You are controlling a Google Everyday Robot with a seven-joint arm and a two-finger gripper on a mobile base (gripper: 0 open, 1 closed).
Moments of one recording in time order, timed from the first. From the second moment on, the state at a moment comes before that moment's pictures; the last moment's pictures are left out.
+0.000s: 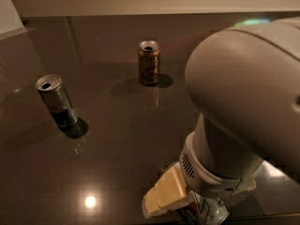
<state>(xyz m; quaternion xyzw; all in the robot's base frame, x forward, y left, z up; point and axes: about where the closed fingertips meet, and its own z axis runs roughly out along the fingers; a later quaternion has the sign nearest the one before) 0.268 -0.090 0.855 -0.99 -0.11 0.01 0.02</state>
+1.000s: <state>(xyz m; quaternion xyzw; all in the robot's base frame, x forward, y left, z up) 0.267 -0.093 0.847 -0.99 -0.12 0.03 0.01</state>
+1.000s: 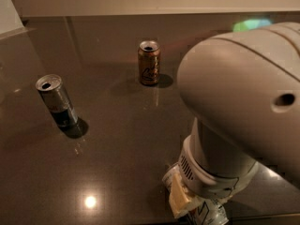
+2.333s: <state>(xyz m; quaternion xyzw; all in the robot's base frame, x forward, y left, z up) 0.296 -0.066 0.884 -0.99 0.04 0.05 0.15</state>
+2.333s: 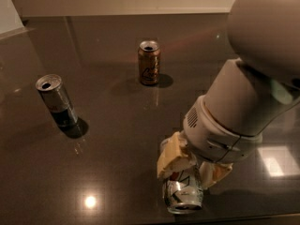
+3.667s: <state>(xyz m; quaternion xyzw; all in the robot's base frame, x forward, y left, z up) 0.334 -0.027 0.921 -0.92 0.27 0.03 0.29</state>
